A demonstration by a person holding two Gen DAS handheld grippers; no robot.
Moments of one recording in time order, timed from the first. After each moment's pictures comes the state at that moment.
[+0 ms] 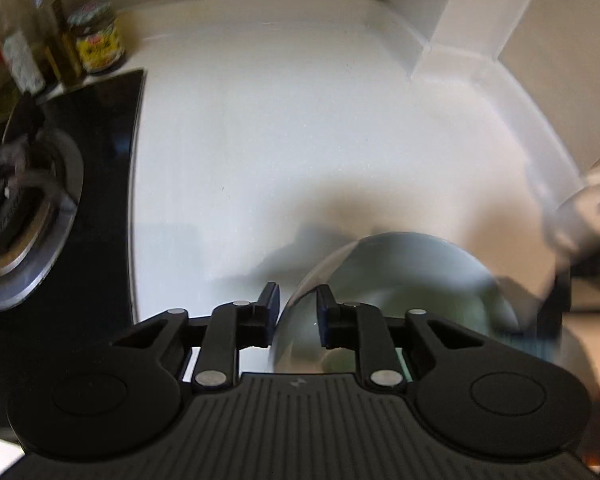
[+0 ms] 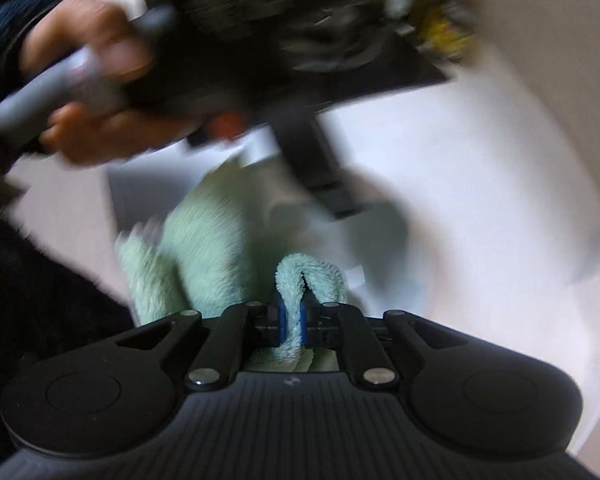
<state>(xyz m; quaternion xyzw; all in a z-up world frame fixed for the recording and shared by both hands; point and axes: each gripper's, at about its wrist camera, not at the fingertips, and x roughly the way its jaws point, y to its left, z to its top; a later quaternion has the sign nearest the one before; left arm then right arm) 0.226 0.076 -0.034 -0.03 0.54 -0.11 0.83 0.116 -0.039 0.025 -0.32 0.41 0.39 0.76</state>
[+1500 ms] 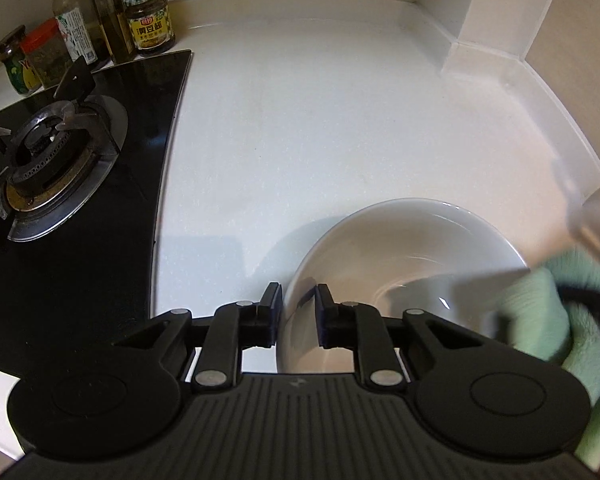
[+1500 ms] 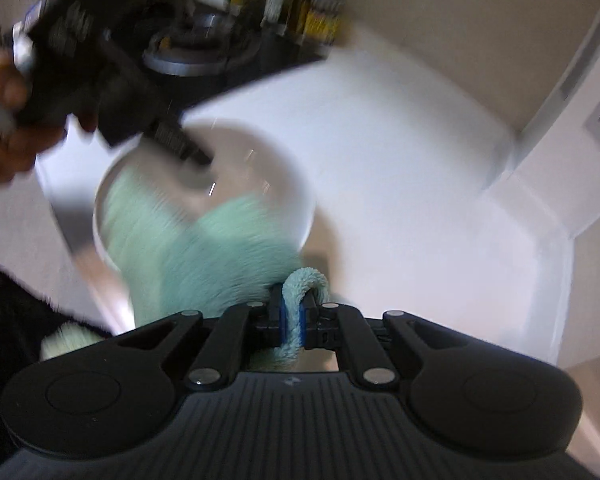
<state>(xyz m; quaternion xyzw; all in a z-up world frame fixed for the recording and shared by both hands) 0.186 0.056 -0.048 -0.02 0.53 -0.04 0.85 0.079 -0.097 0.017 -0.26 0.37 0.32 0.83</state>
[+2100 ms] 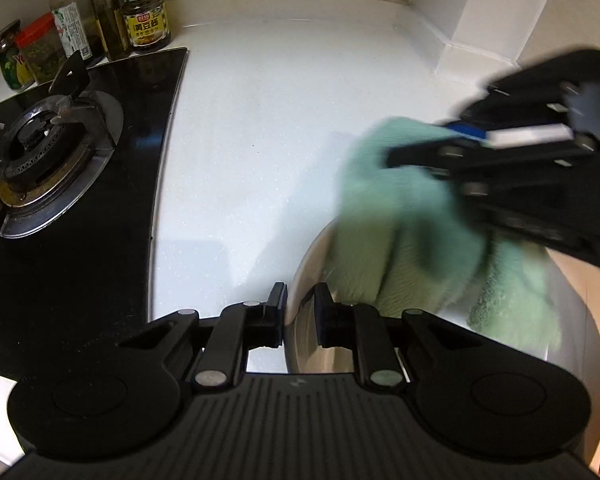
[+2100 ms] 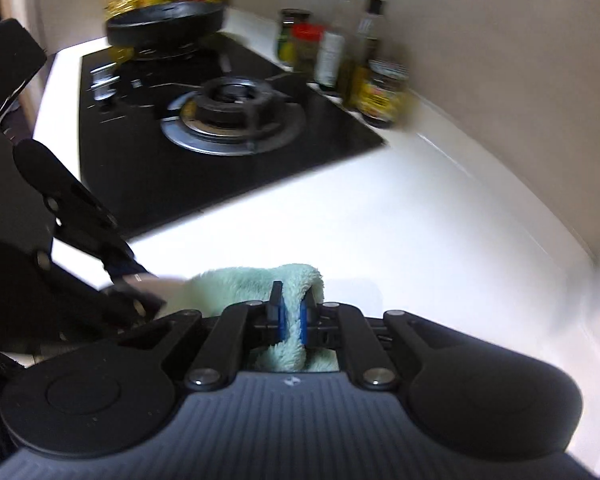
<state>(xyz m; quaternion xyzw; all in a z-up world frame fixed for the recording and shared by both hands) 0.181 0.062 -0.052 -0.02 0.52 -0.05 0.85 0.171 -0.043 -0.004 -0.26 0.36 0.39 0.81</state>
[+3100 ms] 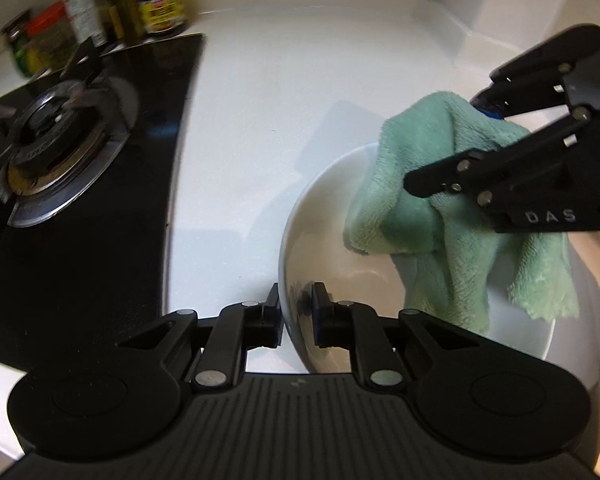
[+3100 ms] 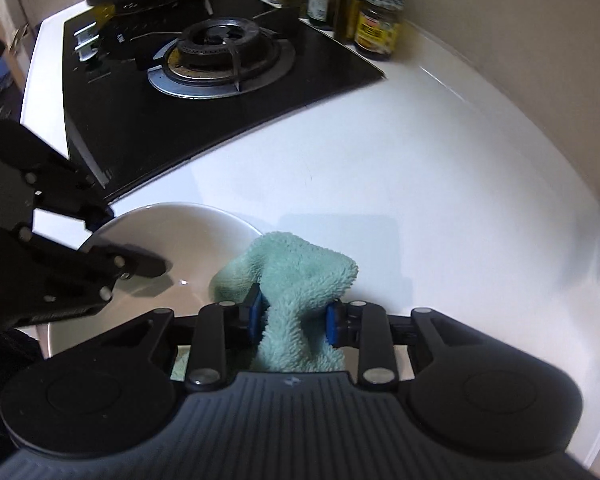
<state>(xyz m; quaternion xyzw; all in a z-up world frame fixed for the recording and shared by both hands) 0.182 0.069 -0.063 -0.03 0.53 0.00 0.85 0.212 -0.023 -0.021 -0.28 0.44 0.40 0.76</state>
